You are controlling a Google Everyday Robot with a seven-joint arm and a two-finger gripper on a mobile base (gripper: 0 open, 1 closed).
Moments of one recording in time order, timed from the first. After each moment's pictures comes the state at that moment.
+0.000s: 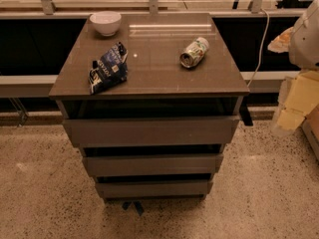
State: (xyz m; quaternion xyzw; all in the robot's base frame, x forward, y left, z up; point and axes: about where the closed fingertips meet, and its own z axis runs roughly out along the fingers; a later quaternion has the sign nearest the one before) arm 0.438 -0.216 0.979 -0.60 0.78 -0.04 0.16
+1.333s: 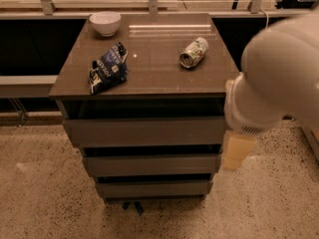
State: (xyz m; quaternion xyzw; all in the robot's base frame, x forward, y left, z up) arm 0.450 -0.165 0.879 -0.62 0.75 -0.15 0.17
